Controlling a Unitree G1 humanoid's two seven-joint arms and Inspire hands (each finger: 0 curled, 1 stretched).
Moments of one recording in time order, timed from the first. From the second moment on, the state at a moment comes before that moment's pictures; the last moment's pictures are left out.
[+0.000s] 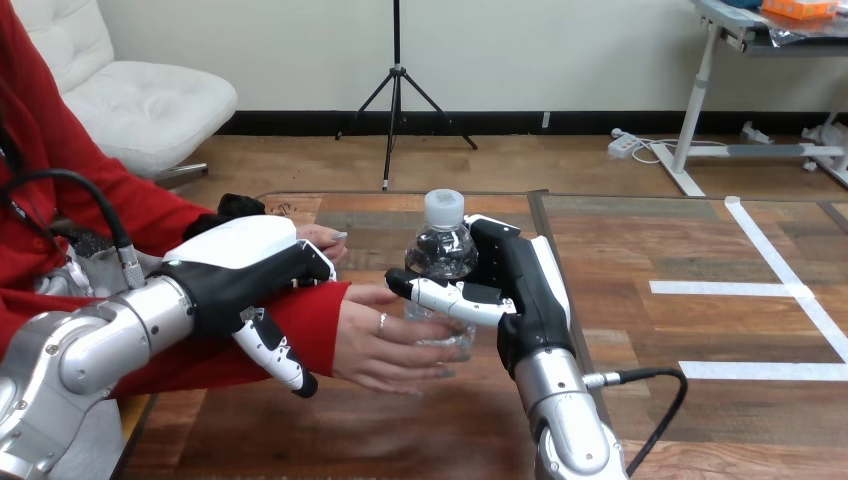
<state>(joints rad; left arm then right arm) -0.37 0.71 -0.22 0.31 0.49 -0.40 -0.45 -0.25 0.07 0.21 0.47 -0.03 -0.24 -0.15</state>
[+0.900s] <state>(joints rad) -0.38 0.68 -0.23 0.36 0.52 -0.44 -0.45 -0.03 0.04 0.39 0.19 -0.05 -0.14 -0.28</state>
